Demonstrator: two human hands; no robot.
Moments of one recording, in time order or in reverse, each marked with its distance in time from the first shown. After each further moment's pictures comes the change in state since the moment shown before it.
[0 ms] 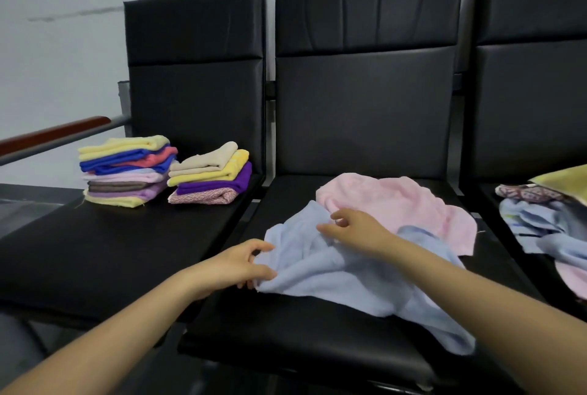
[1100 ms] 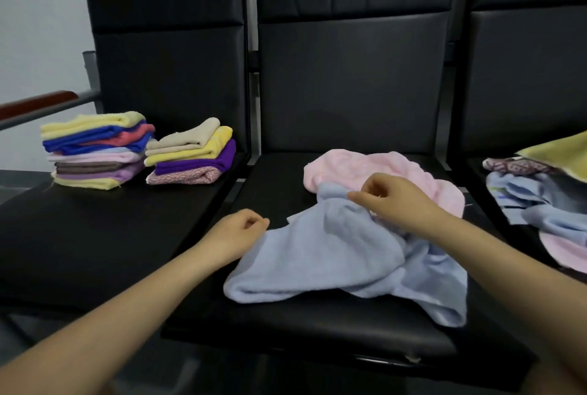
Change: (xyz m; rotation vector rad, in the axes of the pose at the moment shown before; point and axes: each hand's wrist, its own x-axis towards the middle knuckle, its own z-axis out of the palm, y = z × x) left_hand 0.017 0.020 0.016 0.061 0.309 -0.043; right_hand -0.032 0.025 -0.050 -0.002 0.176 -0.020
